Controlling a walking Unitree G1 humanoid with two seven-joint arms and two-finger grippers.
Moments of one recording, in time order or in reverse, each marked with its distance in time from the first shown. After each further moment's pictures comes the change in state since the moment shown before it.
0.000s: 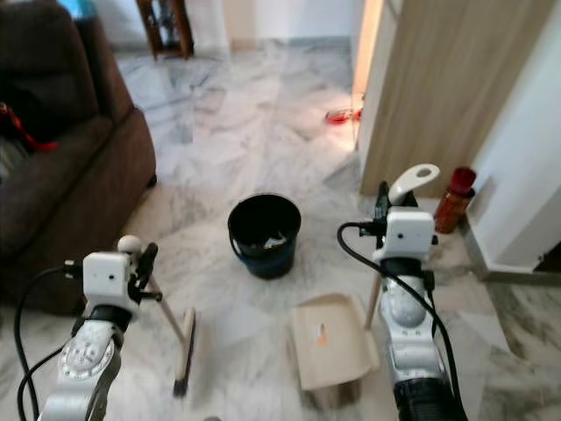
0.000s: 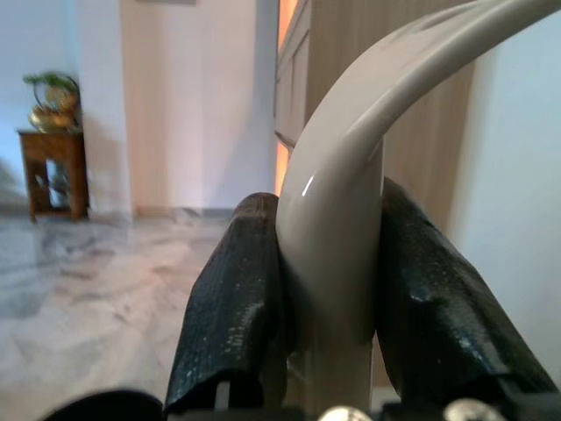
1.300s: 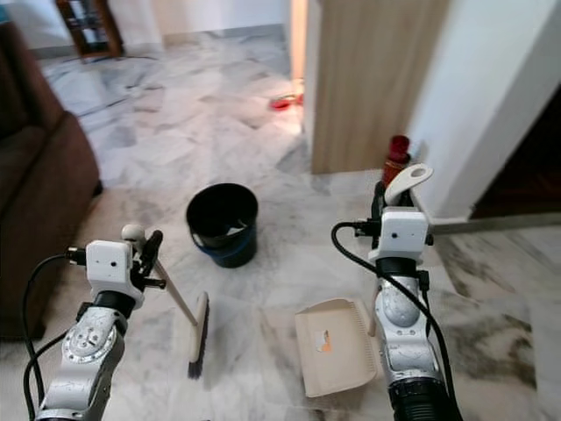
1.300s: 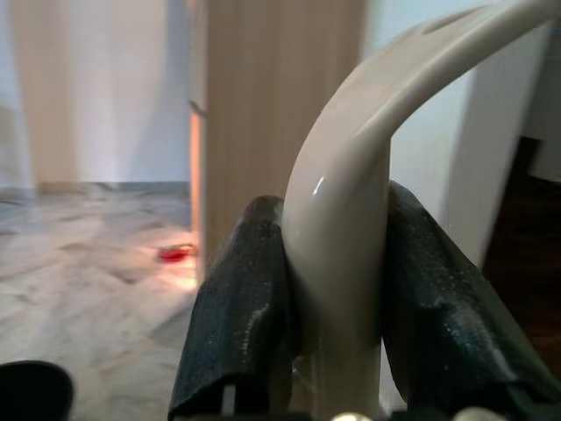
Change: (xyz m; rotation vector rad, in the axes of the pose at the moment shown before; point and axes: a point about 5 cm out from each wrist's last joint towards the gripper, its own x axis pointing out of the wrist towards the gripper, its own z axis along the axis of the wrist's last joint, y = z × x) left arm 0.011 0.000 0.003 -0.023 -0.034 -0.028; right arm 0.000 0.008 0.000 -0.006 0.017 0.005
